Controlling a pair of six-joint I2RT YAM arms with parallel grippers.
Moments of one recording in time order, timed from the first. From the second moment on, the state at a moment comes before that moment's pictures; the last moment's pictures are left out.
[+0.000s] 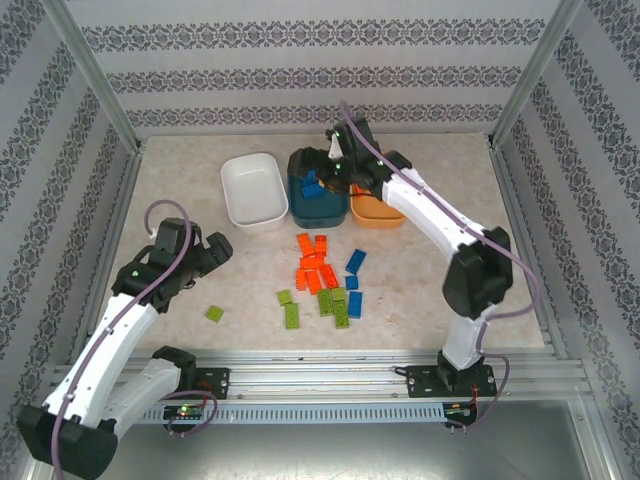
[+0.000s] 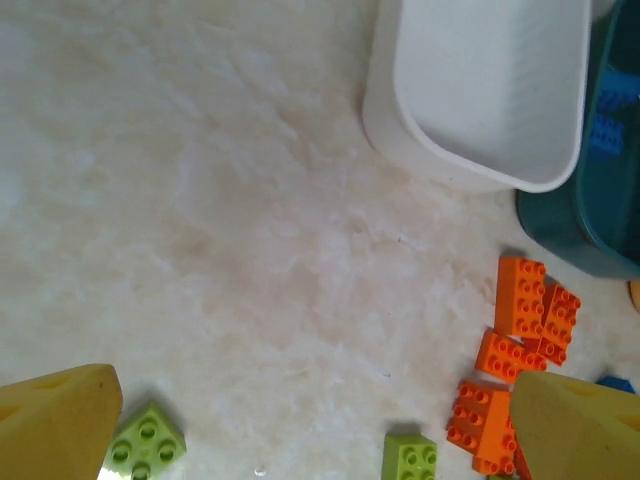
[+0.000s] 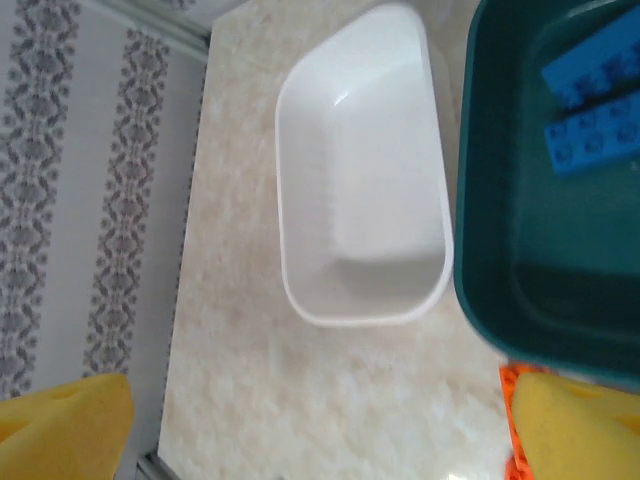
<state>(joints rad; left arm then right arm) -0.25 0.87 0.85 -0.91 -0.12 -0.85 0.54 1.79 1.64 -0.54 -0.36 0.77</state>
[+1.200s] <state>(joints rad) -0.23 1.11 0.55 -0.94 0.08 -1.37 0.54 1.60 1.07 -0.34 -0.44 0.59</state>
